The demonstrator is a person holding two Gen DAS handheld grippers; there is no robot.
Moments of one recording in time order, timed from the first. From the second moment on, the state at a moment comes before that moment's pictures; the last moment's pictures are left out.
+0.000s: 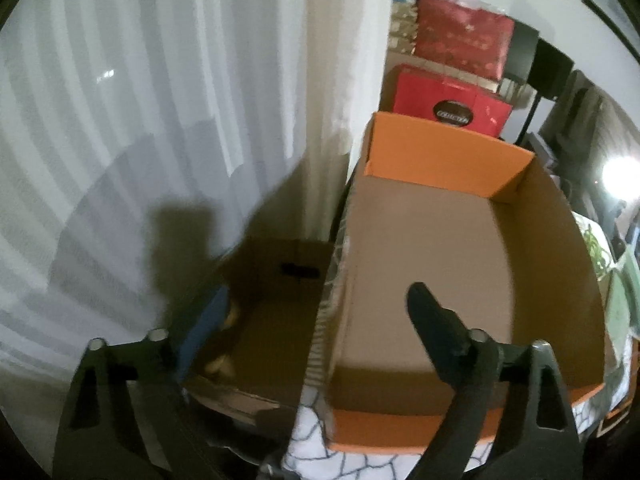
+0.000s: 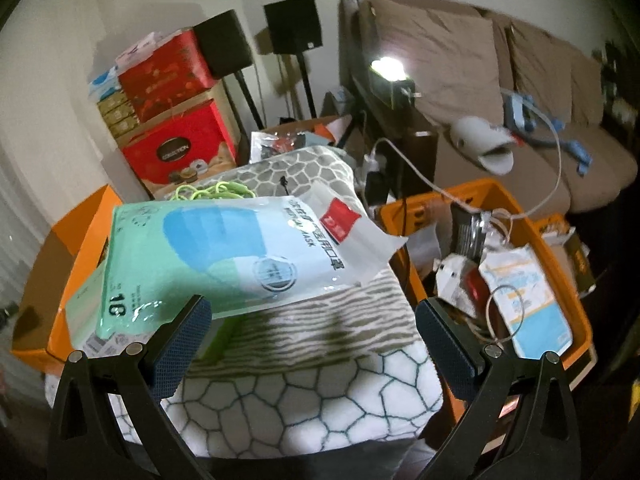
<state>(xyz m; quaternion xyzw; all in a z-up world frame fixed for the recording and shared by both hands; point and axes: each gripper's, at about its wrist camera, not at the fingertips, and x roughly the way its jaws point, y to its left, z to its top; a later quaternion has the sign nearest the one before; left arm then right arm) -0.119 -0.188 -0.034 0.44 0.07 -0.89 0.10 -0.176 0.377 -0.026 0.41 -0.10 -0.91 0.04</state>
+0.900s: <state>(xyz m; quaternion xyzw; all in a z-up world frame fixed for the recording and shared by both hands) -0.147 -0.187 -0.086 0.53 0.09 -0.85 0.02 -0.218 0.416 -0.101 0.45 -0.44 -0.76 0.18</state>
